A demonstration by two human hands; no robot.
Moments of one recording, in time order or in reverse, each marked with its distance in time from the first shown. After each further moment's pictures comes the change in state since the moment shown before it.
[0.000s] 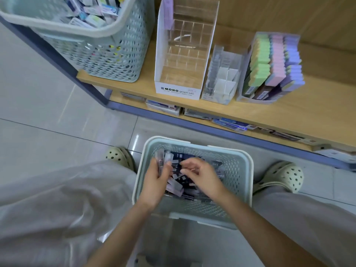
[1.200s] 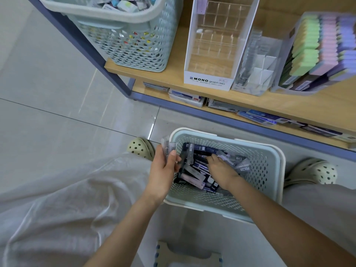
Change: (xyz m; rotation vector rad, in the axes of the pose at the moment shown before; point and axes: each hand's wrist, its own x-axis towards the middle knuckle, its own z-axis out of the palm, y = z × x) left_hand -0.010 0.029 -0.043 -0.080 0.084 -0.060; right_hand 0.037 0.060 0.022 -1.026 -0.301 0.004
